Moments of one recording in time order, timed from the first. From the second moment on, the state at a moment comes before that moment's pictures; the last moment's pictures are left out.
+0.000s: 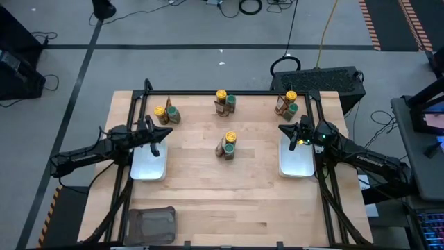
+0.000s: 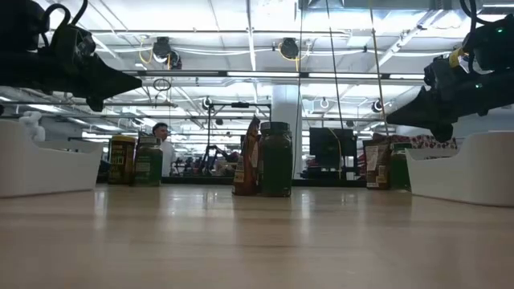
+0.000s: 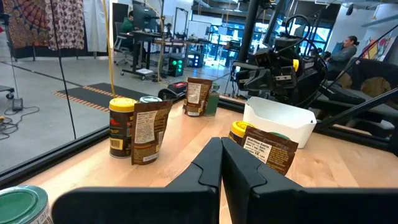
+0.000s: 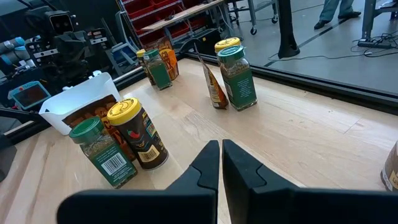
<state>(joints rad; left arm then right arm) 0.28 0.00 0.01 0.02 -0.02 -0.15 -0.48 0.19 0.03 -0.02 -0.03 0.35</state>
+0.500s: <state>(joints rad) 0.28 0.00 0.01 0.02 -0.02 -0.15 -0.48 0.19 0.03 -0.01 0.06 0.12</state>
